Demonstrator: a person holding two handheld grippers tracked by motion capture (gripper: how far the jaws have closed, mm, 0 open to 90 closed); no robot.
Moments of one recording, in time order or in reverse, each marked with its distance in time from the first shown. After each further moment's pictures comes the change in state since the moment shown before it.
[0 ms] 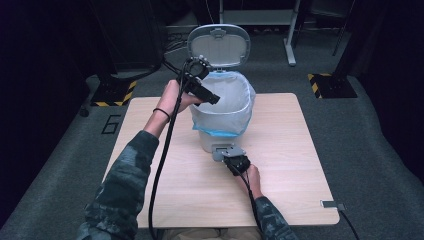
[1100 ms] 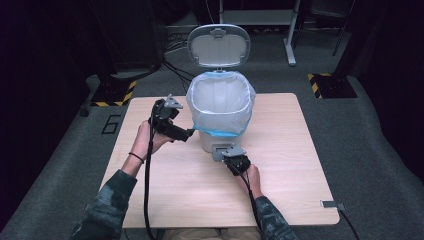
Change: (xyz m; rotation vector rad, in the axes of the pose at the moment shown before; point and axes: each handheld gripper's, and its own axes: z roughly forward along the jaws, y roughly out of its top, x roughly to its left) left arm -0.006 -0.133 0.000 -0.077 0.027 -0.049; right arm 0.000 0.000 0.001 0.003 0.007 0.005
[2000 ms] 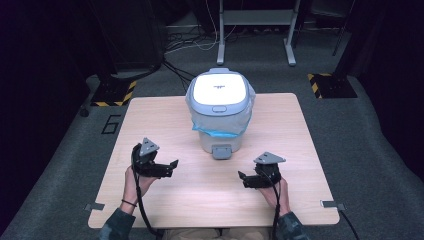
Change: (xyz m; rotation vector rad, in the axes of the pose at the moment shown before) left arm -0.019 -0.144 0.006 -0.130 0.096 -0.197; right arm -0.037 -0.028 -0.102 0.027 0.081 0.195
